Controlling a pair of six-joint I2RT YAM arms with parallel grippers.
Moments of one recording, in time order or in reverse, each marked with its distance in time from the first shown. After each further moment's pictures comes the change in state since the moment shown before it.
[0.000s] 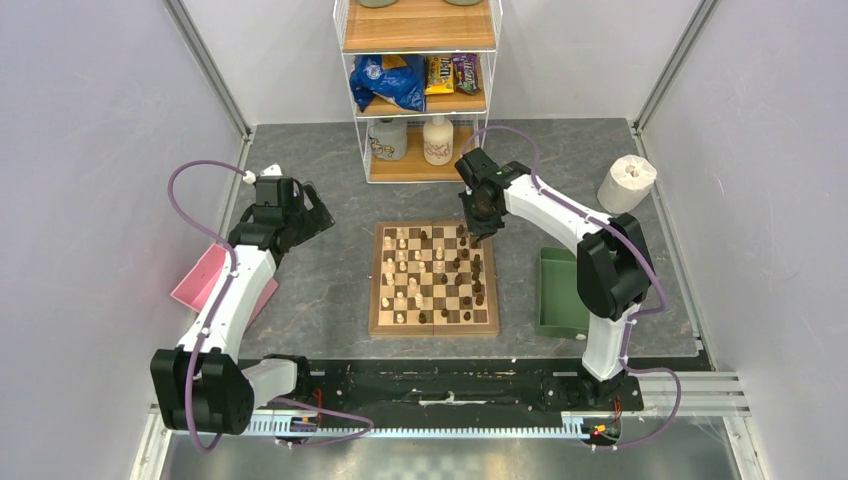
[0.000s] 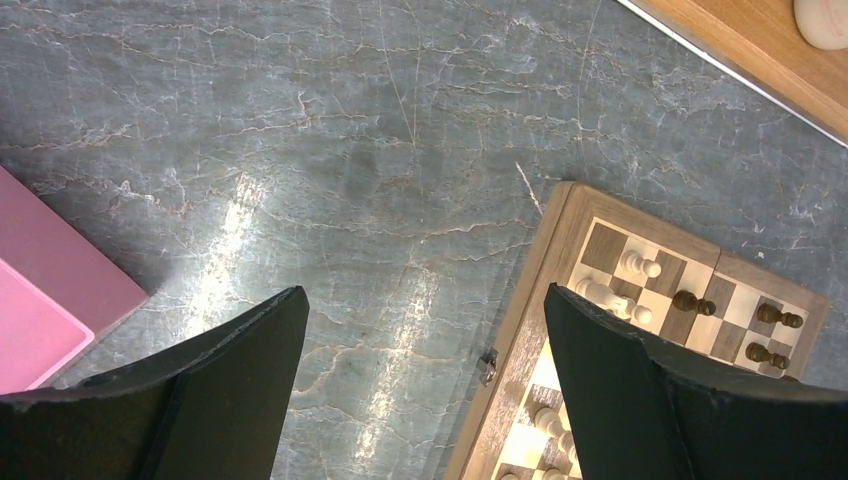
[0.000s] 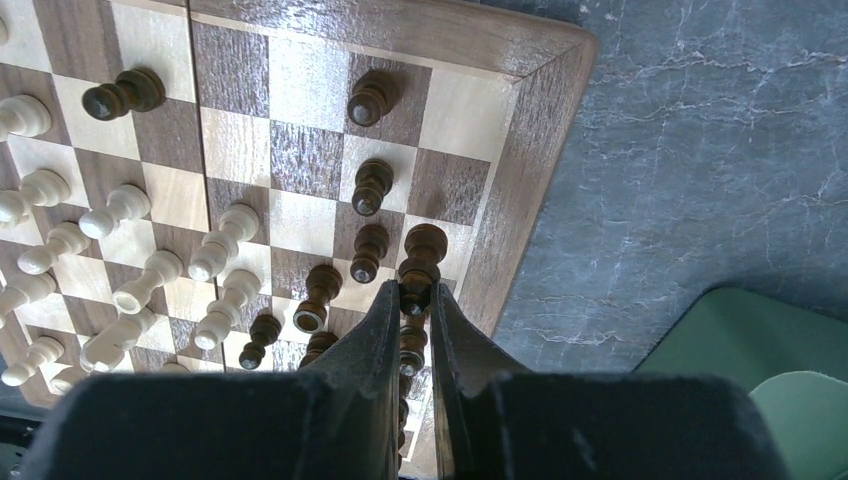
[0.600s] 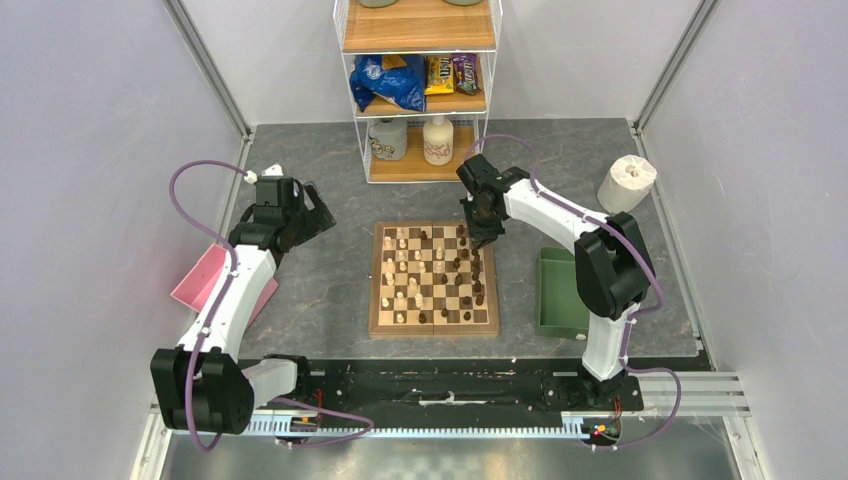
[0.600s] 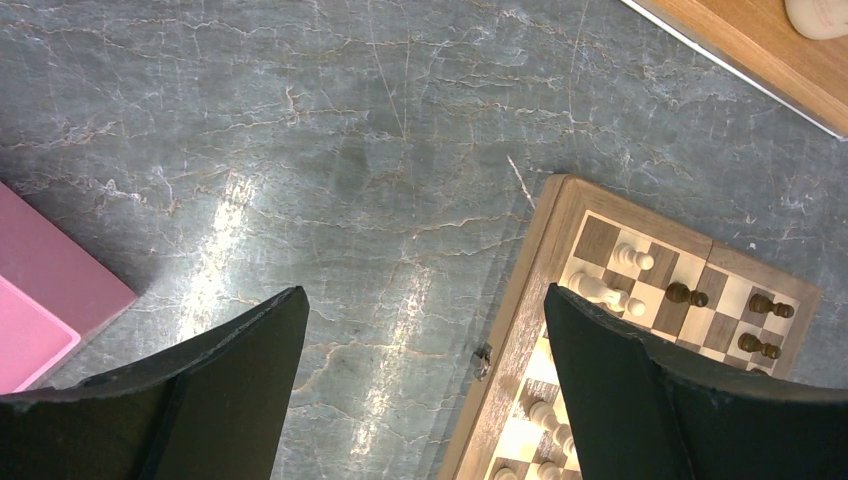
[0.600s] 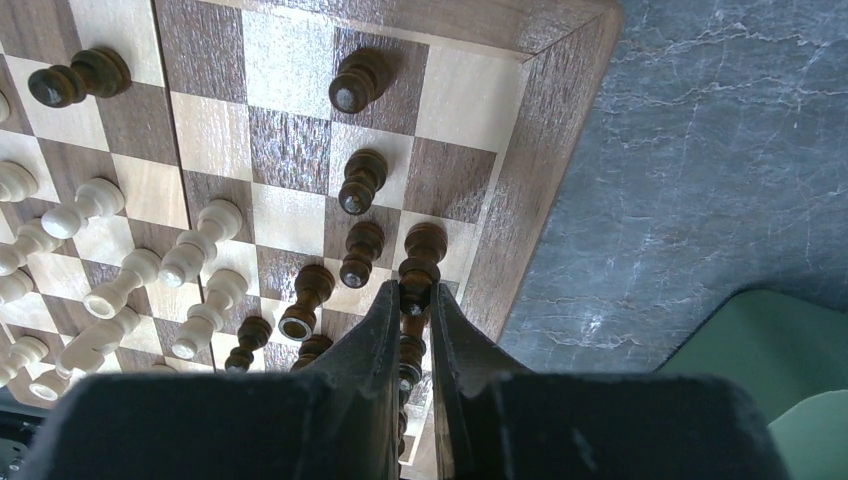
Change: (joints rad) left arm 0.000 0.002 0.000 0.000 0.023 0.000; right arm -0.008 0.003 -0.059 0.034 -0.041 0.012
